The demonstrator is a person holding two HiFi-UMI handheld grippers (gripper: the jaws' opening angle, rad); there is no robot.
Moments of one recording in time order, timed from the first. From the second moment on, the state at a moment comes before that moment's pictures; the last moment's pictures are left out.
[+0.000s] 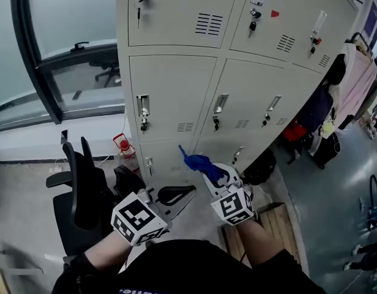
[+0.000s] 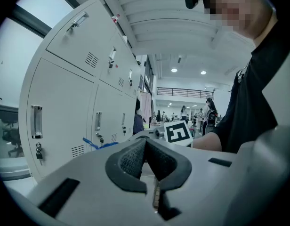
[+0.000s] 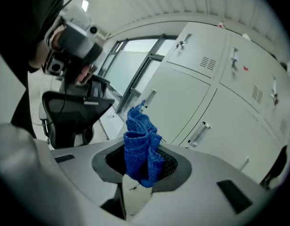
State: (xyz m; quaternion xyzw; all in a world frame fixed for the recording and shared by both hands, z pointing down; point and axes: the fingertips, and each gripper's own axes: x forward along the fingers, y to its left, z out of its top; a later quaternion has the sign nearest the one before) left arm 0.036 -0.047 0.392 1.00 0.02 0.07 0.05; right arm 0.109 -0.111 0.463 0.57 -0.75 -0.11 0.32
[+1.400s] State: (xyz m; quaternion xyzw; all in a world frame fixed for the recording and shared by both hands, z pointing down) left arm 0.083 0.031 0.367 0.99 -0.11 0.07 0.05; right arm 0.129 0.005 0.375 0.40 -0.91 0.10 -0.09
